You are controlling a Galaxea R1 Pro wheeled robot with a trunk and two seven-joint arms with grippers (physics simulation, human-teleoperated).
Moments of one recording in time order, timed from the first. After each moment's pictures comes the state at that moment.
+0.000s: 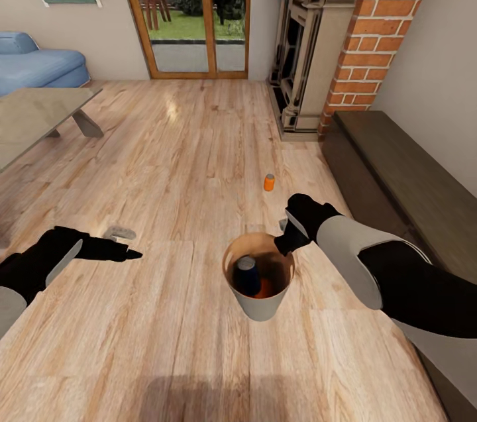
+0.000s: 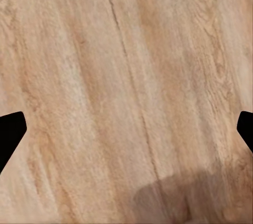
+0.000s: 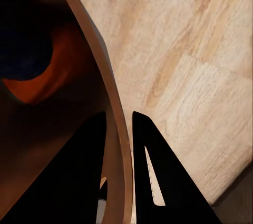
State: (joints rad) left arm -0.97 0.52 -0.45 -0.77 0.31 0.75 -0.55; right arm -1.41 0.14 0.25 -0.04 0.20 1.04 0.32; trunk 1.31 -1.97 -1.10
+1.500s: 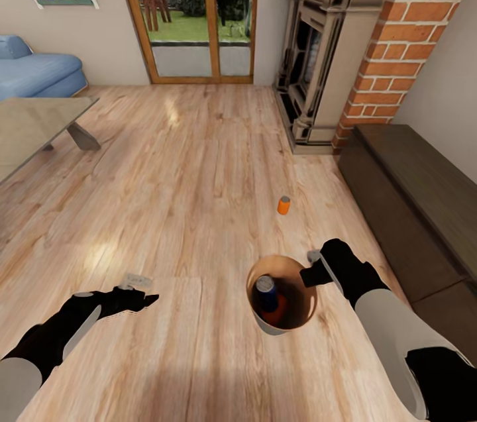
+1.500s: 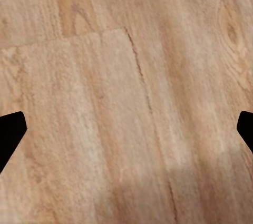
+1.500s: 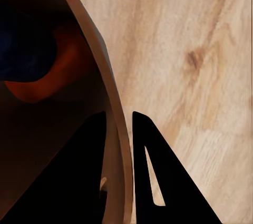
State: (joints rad) left arm -0.64 0.38 -0.33 -0.77 0.32 0.40 -0.39; right arm -0.94 -0.06 0.13 -0.62 0.20 1.02 0.32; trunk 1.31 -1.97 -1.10
